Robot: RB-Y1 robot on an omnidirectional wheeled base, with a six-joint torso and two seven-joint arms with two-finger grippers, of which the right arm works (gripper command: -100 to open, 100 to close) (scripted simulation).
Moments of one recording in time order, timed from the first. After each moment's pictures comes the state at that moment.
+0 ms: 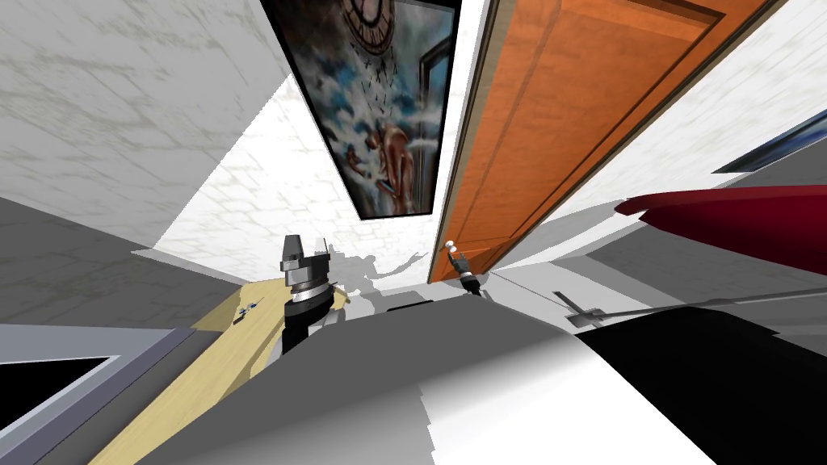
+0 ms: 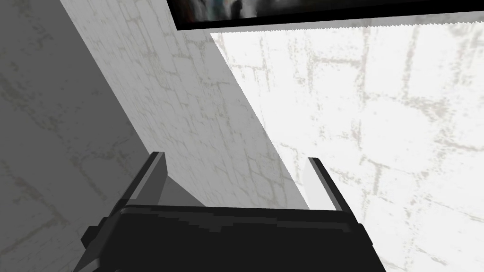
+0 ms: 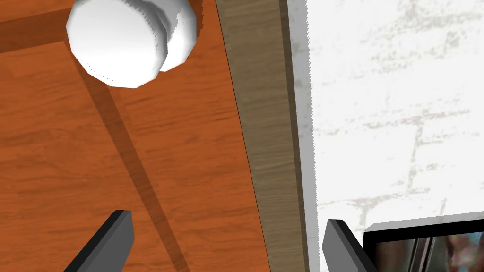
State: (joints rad) arm 0.23 -0.12 -0.27 -1.22 0.37 -0.74 0.84
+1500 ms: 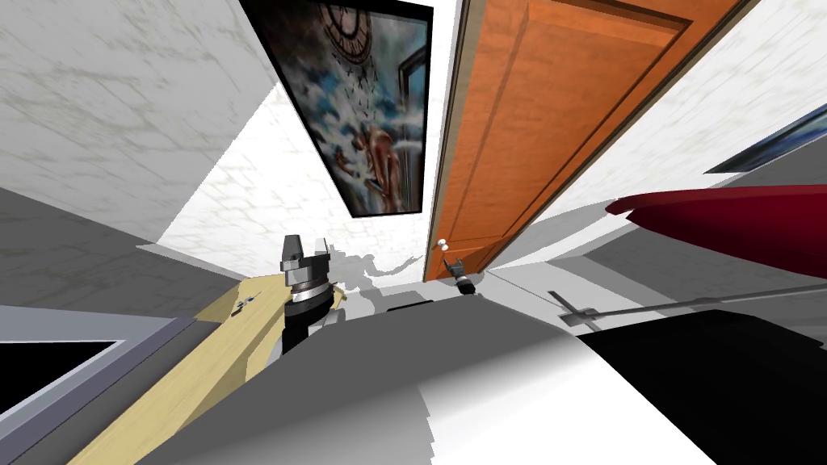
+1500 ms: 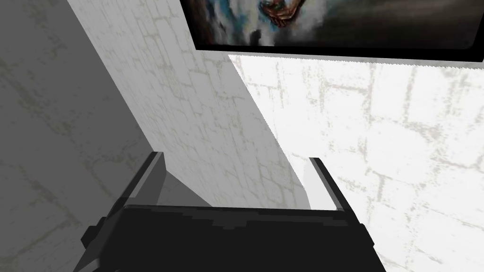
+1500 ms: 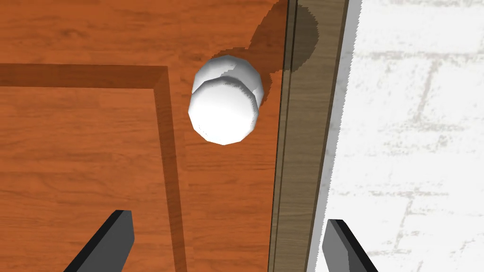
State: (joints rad) arm 0.12 -0.10 -0.34 -0.94 0.45 -0.83 1.06
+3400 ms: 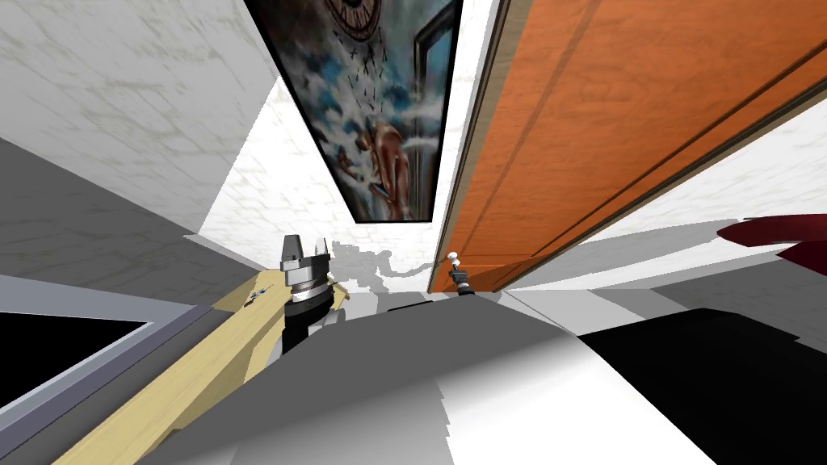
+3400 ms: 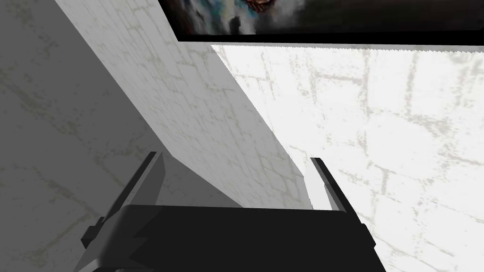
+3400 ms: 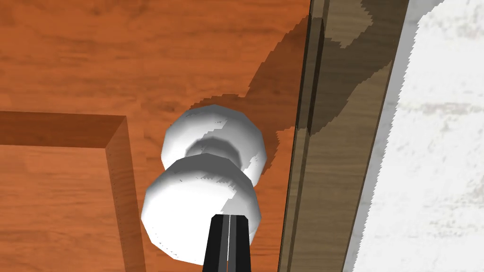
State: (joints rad) arm 0.17 -0.04 -0.37 -0.92 0.36 -0.82 1.21
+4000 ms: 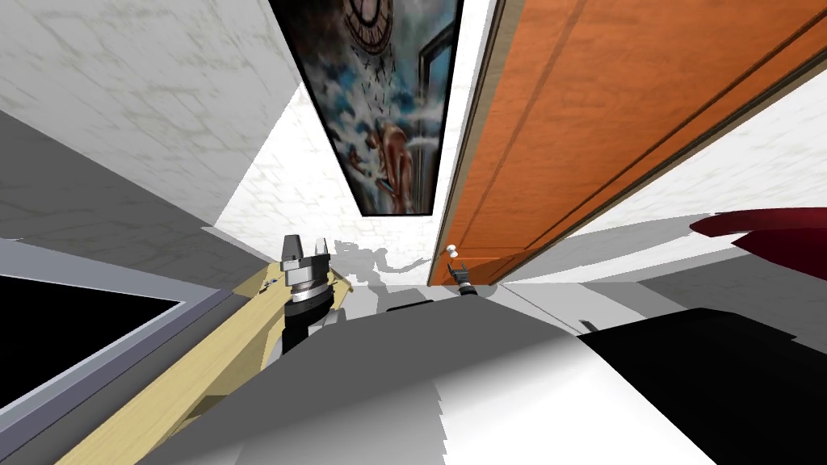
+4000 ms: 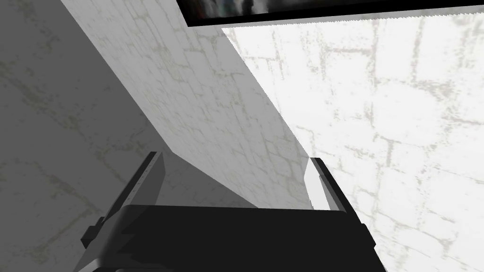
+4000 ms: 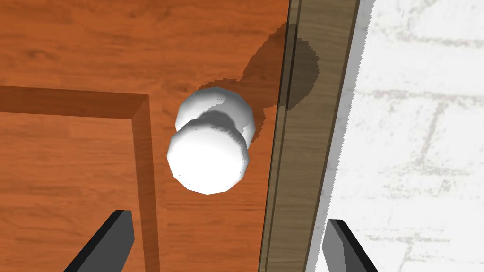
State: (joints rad) arm 0.18 -0.07 -0.36 -0.94 0.36 -0.83 1.19
